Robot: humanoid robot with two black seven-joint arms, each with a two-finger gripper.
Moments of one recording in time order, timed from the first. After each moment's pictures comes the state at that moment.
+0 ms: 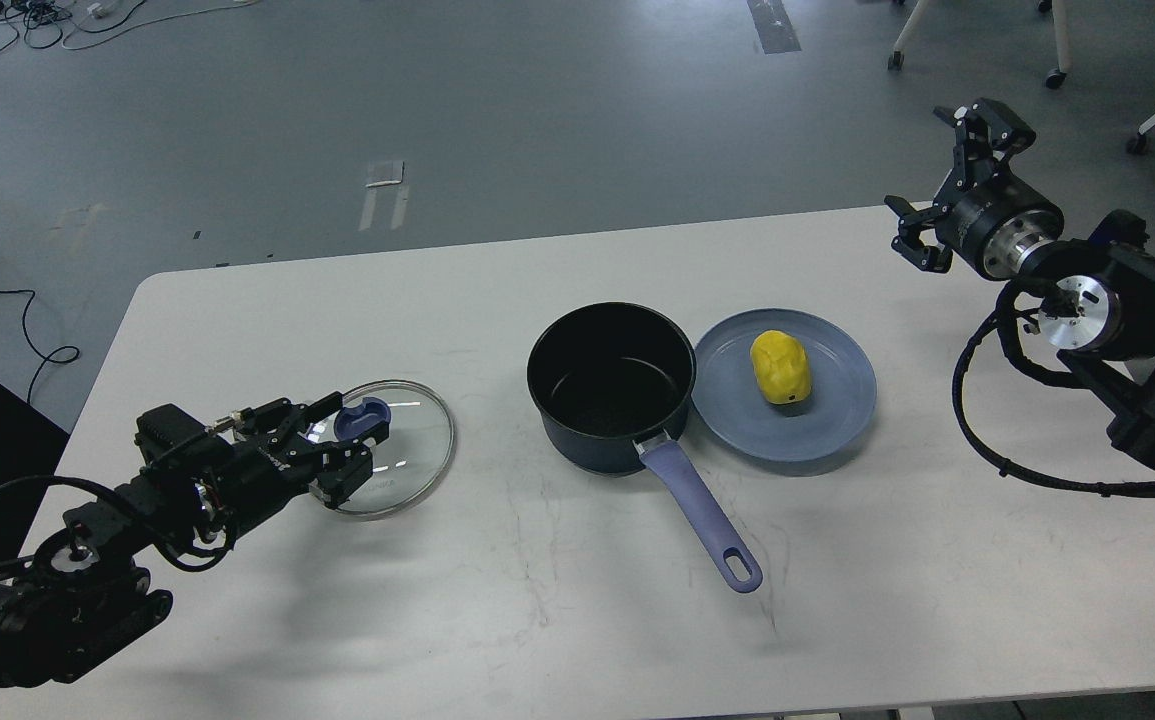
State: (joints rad) left arm -0.71 0.62 -0.01 -0.84 1.64 0.49 -0.49; right arm 0.77 -0.39 0.70 0.71 -0.07 0.10 0.14
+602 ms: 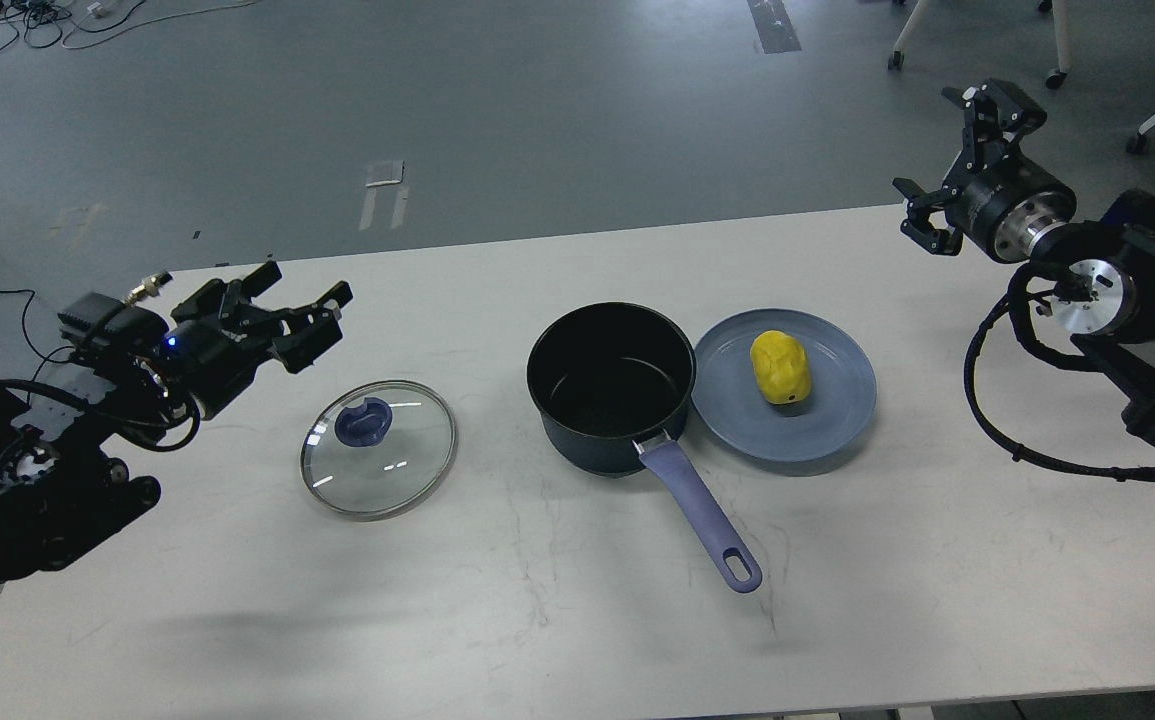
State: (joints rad) left arm -0.92 0.66 -0.01 -0.86 1.34 0.49 -0.49; right arm 0.80 -0.42 0.69 0.73 -0.07 0.11 0.14
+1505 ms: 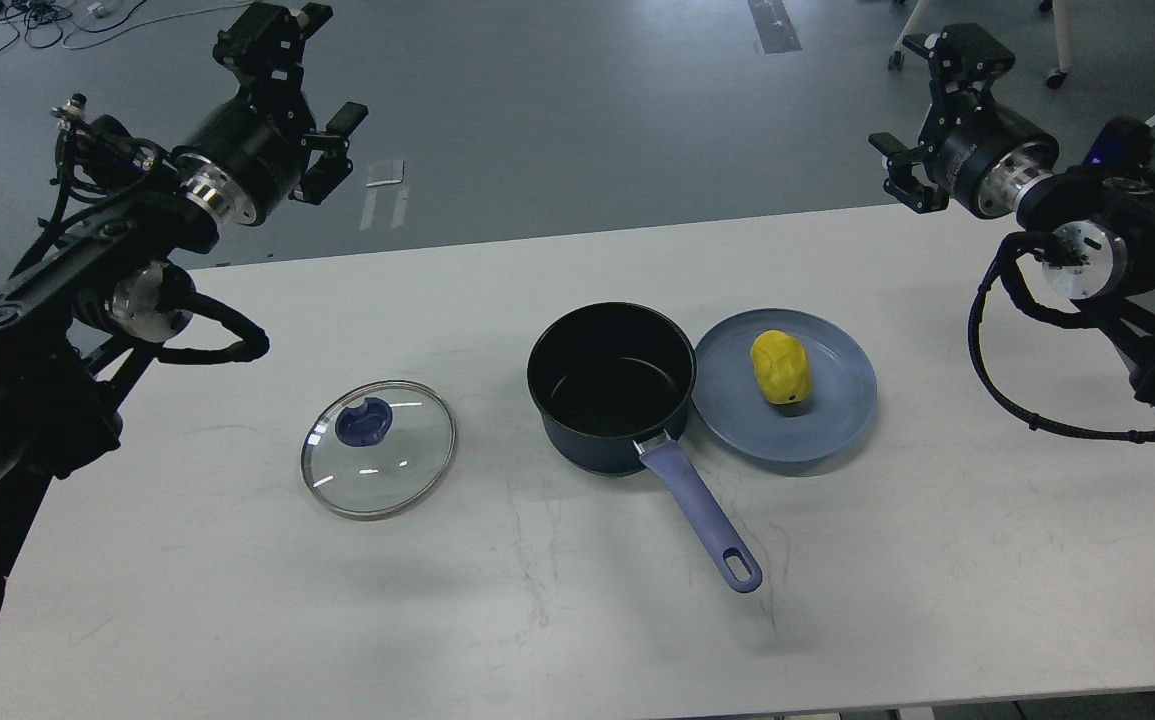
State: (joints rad) left arm -1.00 0.47 -0.49 -0.84 0.15 -0.26 -0.28; right arm 0.93 -0.44 0.54 0.76 -0.25 0.12 0.20
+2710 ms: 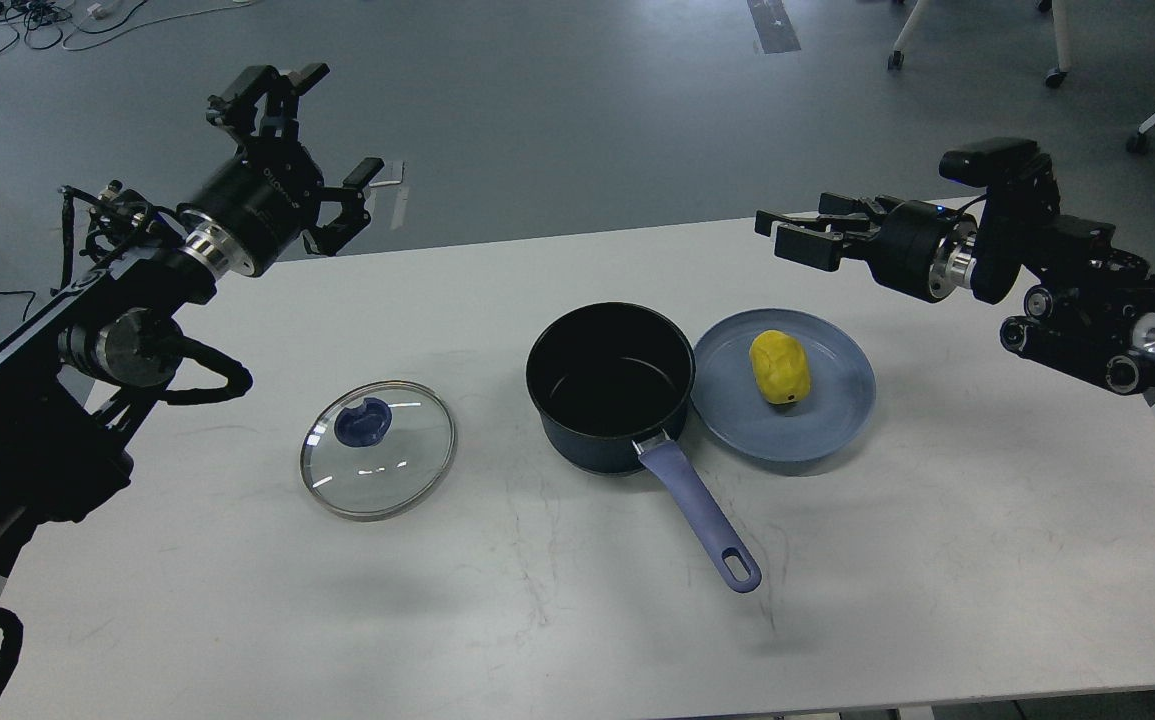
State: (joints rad) left arm -0.92 0.49 -0.58 -0.85 0.10 -0.38 -0.21; right arm 1.08 -0.47 -0.11 0.79 -1.18 -0.19 0.44
